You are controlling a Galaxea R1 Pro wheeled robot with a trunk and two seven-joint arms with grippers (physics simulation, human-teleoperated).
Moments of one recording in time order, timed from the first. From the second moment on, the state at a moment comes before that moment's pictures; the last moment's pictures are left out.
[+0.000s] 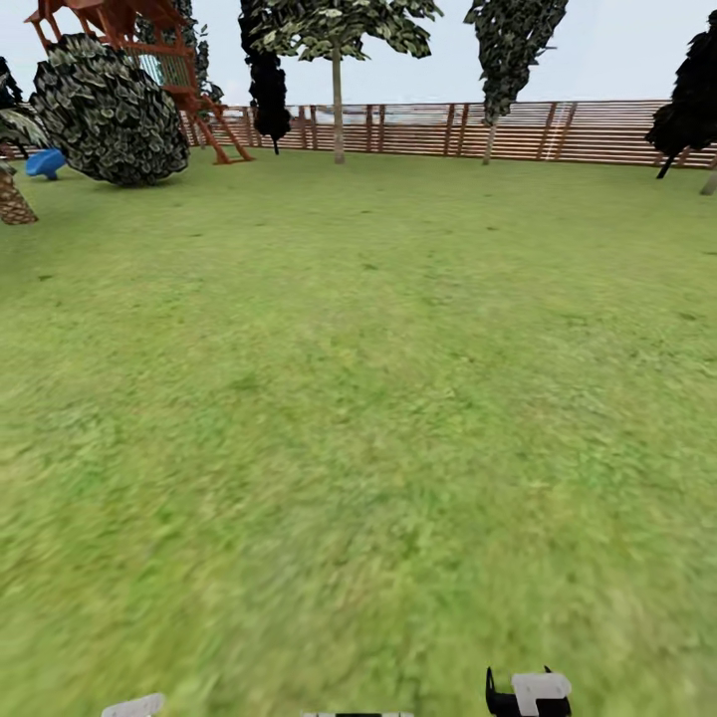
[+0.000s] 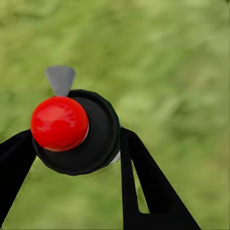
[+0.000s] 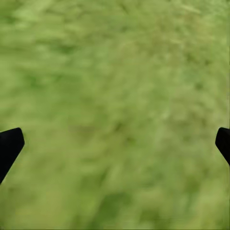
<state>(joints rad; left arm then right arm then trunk) -0.40 0.21 0.04 0.03 0.22 -0.47 -0.10 -0.35 0.01 -0.28 -0.13 0.54 -0.62 -0.40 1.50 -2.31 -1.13</state>
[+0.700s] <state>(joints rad) -0.40 0.21 0.04 0.04 0.22 -0.47 -0.10 -0.35 0.01 -0.28 -0.13 0.55 -0.62 -0.40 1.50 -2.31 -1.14</state>
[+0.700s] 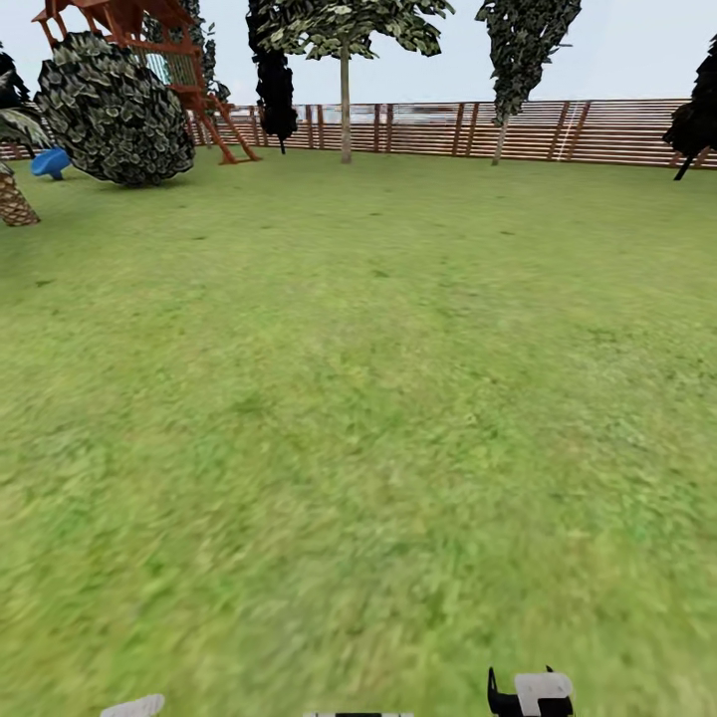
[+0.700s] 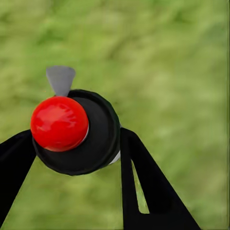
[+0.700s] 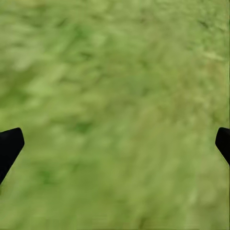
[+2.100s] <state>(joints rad) -0.40 0.21 0.04 0.03 0.22 -0.47 -0.10 -0.35 0.01 -0.28 -0.13 0.54 -0.62 -0.40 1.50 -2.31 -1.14</state>
